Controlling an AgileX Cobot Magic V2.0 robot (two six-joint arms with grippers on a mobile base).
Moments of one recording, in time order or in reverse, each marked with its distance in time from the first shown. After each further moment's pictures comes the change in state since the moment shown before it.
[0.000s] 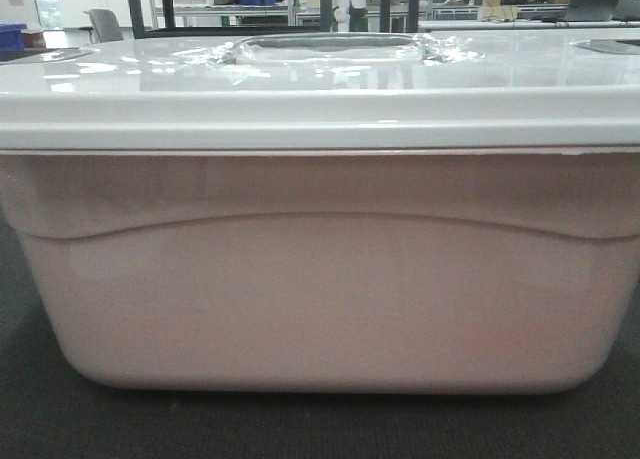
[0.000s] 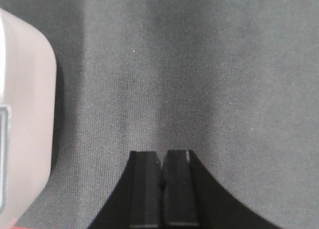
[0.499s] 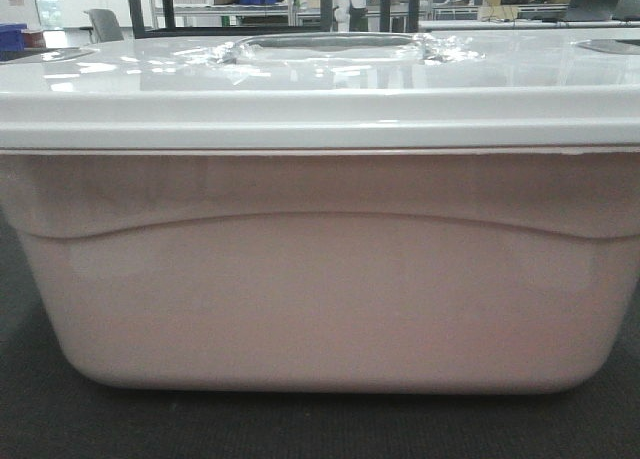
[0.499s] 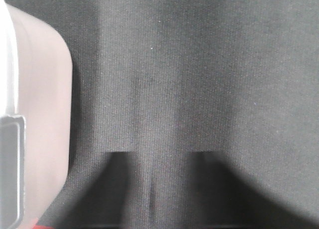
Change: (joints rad) left arm 0.000 0.011 0.000 -0.002 -0.006 0.000; right arm 0.000 0.033 -0.002 0.057 -0.002 0.000
